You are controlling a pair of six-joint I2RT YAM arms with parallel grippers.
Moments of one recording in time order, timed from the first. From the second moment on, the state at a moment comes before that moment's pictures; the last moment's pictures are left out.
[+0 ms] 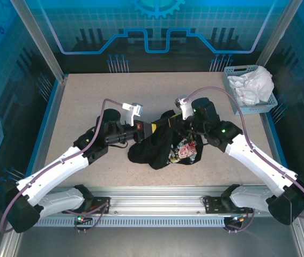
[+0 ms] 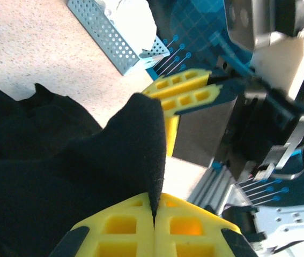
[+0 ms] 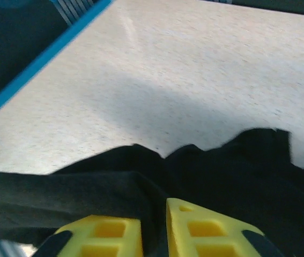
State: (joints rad) left arm -0.66 1.07 0.88 -0.12 0.37 -0.65; right arm 0.64 1.17 1.08 -0.49 -0.09 0.20
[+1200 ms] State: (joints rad) left arm -0.67 1.08 0.91 -0.10 0.25 -0.78; right arm 0.89 1.20 0.82 -0.16 0.19 0.30
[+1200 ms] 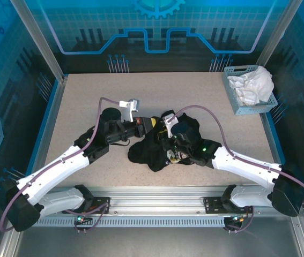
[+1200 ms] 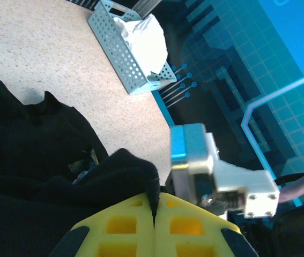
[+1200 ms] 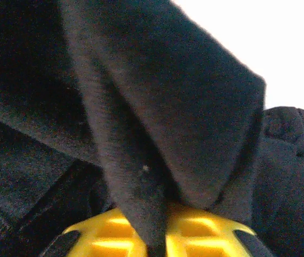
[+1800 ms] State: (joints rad) left arm -0.55 1.11 0.92 -0.14 0.20 -0.71; right arm 0.59 1.11 0.75 0.04 -0.67 0.27
